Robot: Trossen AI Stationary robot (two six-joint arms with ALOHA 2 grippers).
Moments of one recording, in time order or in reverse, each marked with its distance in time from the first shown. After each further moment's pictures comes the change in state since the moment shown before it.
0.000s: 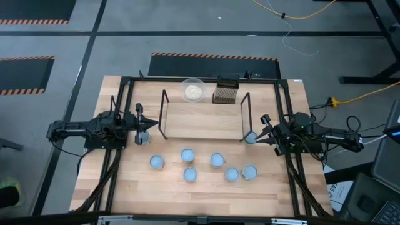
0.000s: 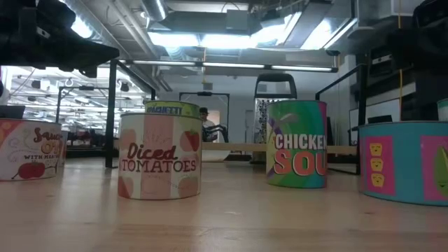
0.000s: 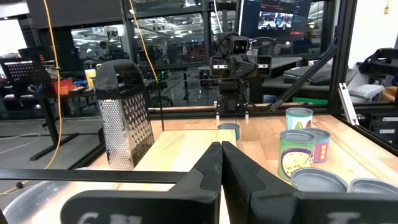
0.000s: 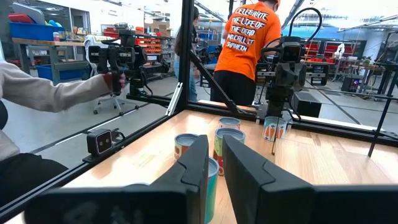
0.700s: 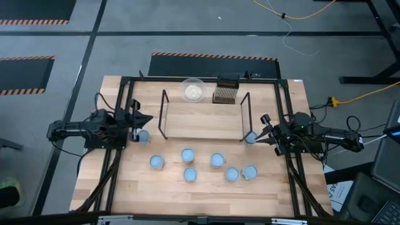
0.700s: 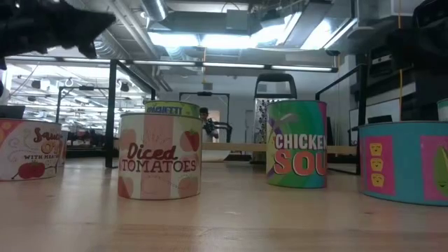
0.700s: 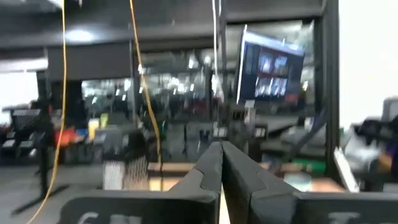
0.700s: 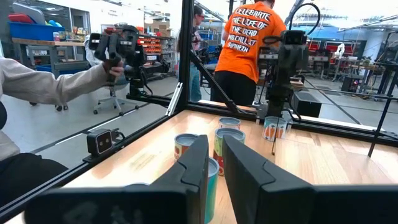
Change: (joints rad) left arm 0.000 0.000 0.000 0.285 0.016 -0.027; right arm 0.000 0.000 0.000 0.000 0.000 0.000
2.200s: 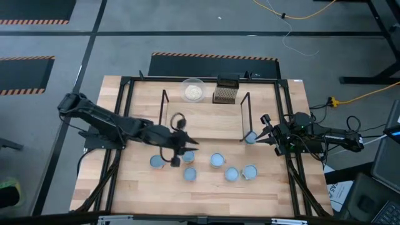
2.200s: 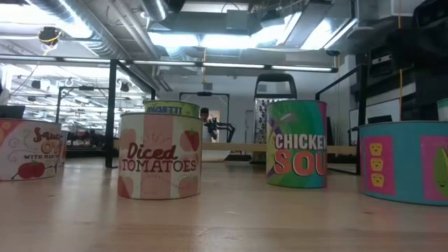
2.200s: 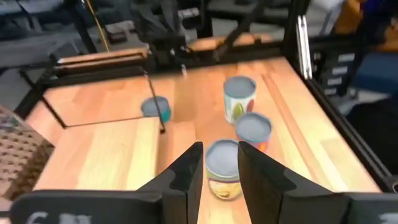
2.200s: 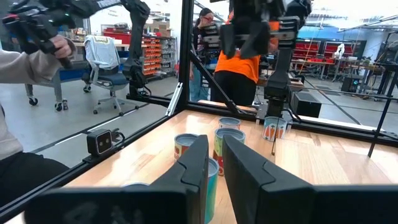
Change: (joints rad) left arm -0.370 1.362 1.021 -0.450 -0.211 -0.046; right arm 0.000 0.000 0.000 0.000 0.000 0.000
